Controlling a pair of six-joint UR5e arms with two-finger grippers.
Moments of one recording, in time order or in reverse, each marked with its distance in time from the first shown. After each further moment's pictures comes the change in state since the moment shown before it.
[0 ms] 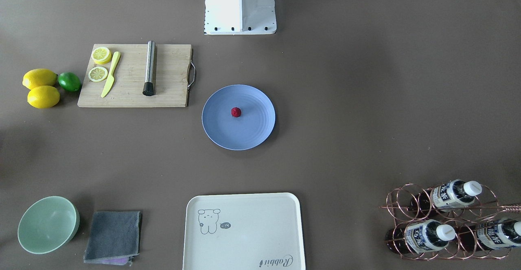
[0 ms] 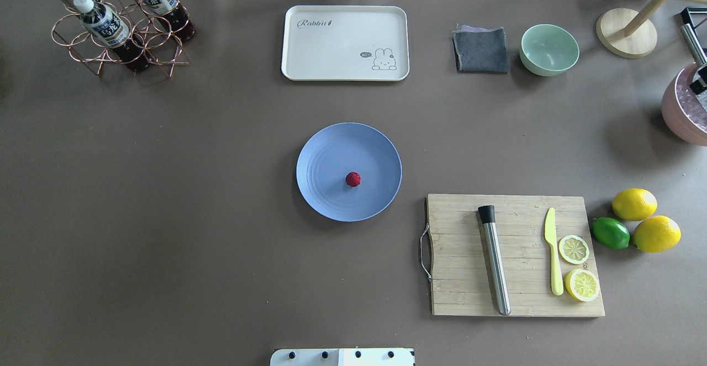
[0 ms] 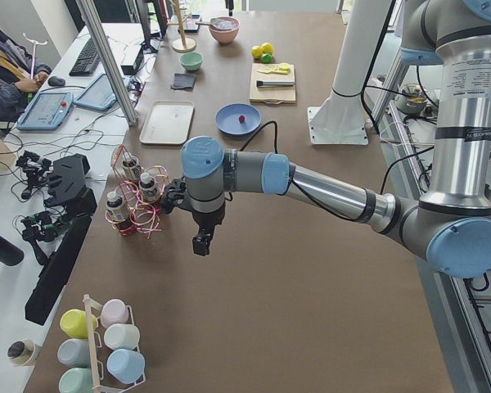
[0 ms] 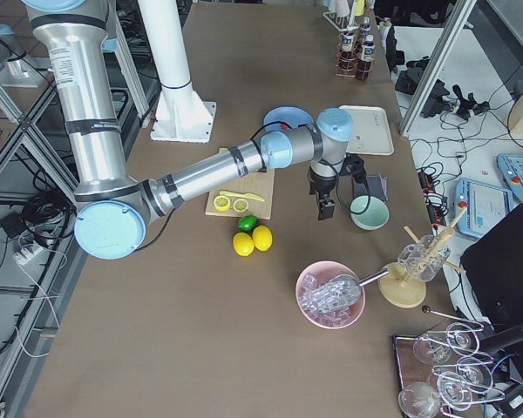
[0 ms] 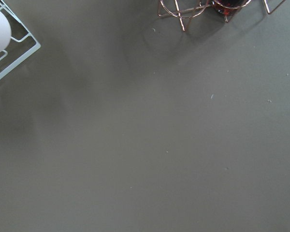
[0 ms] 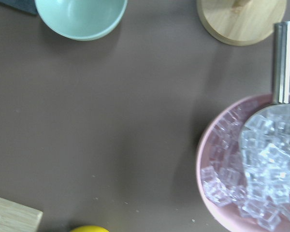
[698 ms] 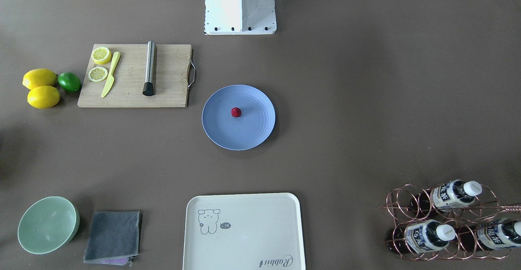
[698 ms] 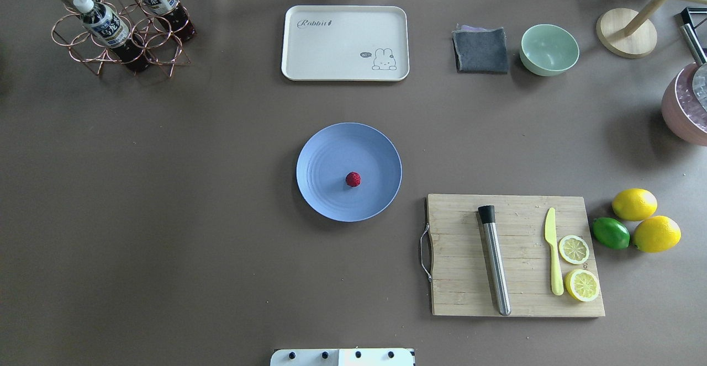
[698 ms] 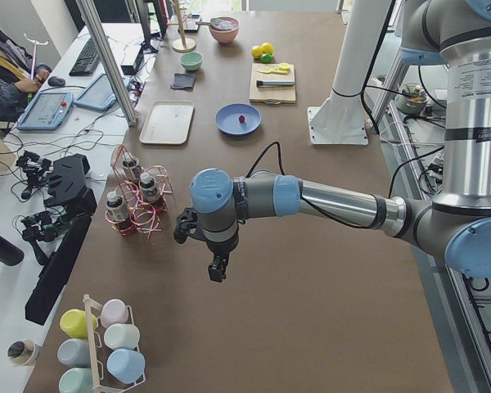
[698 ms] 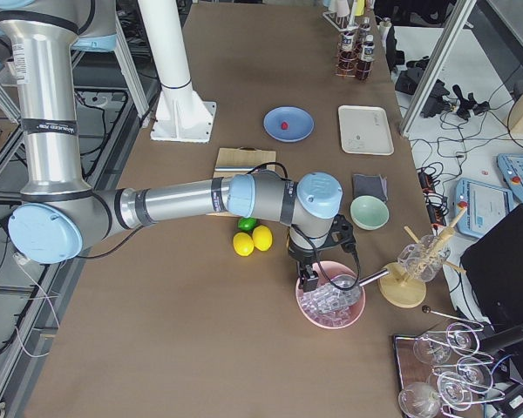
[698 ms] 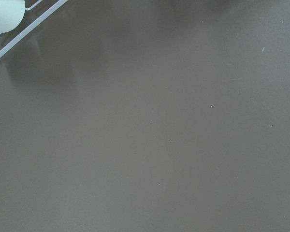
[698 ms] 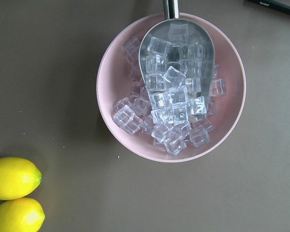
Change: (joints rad) left arm -0.013 0.081 0.032 -0.004 0.001 0.057; right arm 0.196 -0.097 -0.060 -0.073 -0.003 -0.305
